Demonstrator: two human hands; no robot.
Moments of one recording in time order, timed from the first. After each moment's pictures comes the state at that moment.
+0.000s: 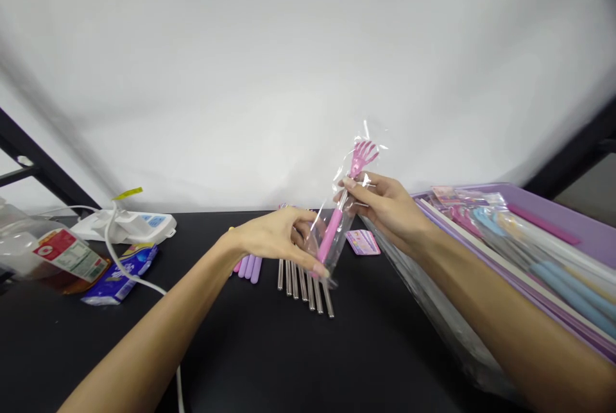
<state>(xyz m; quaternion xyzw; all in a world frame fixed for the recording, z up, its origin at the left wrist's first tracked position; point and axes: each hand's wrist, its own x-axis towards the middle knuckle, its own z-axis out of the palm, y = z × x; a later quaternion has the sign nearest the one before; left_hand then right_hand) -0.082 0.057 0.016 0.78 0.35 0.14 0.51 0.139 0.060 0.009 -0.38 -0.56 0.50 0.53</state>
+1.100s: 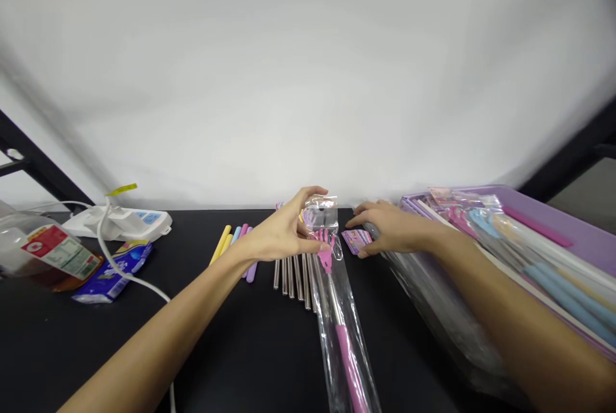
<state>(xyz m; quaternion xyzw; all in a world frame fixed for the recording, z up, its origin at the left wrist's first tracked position) -0.067 0.055 -0.004 0.76 0.33 0.29 0.49 0.192 0.085 -0.008 -0.51 -0.85 0.12 -0.02</state>
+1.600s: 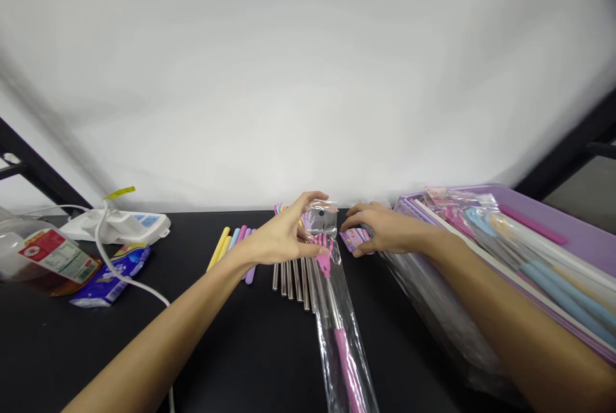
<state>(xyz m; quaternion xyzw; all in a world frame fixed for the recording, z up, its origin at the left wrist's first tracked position) -0.066 0.053 -0.003 0.76 0.31 0.26 0.50 0.183 0.081 -0.005 -0.49 -0.86 0.16 -0.01</state>
